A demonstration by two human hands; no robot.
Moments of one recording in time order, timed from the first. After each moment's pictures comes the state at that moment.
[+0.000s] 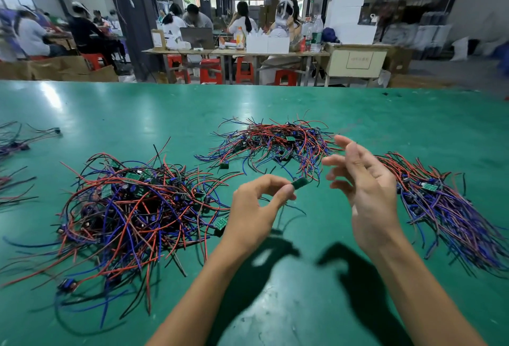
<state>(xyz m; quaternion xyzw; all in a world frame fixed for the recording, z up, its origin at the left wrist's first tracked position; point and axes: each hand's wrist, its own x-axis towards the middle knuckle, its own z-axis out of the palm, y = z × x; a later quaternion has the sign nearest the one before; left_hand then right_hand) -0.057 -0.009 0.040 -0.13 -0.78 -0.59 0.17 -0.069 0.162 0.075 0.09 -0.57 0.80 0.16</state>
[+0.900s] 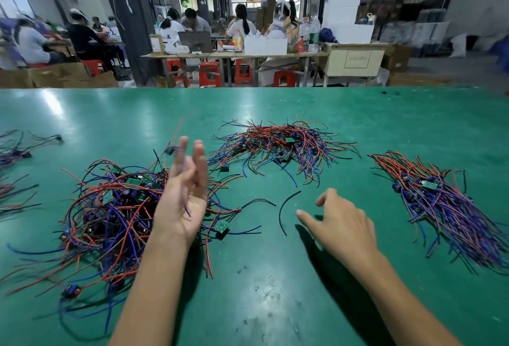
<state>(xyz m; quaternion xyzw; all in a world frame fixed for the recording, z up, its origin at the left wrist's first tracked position) -0.060 -0.089 0.079 0.00 -0.15 -0.99 0.09 -0.061 0.154 0.036 -0.05 -0.98 0.18 0.05</state>
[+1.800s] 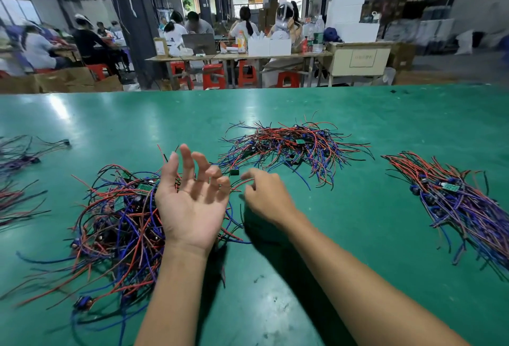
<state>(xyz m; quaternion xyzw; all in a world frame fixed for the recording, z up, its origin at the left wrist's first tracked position) -0.059 -0.094 0.075 0.00 -0.20 -0.98 0.08 -0.140 0.027 0.029 0.14 -0.92 0.37 0.01</state>
